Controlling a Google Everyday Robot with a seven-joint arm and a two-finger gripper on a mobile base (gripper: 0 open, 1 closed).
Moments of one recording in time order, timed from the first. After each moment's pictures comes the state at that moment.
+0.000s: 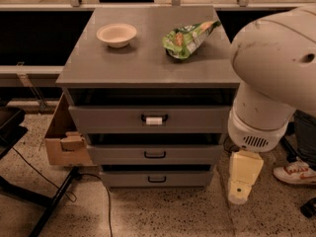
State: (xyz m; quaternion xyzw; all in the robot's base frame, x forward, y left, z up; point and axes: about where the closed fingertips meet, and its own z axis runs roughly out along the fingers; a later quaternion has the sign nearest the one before) arm 0.385 -0.175 0.838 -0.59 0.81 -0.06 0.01
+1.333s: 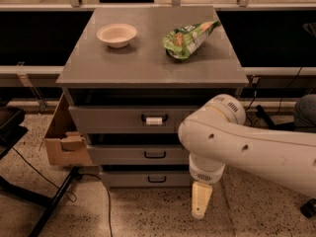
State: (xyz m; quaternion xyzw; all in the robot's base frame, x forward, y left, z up) arm 0.415 -0.136 0.668 -0.59 0.81 -0.07 0.00
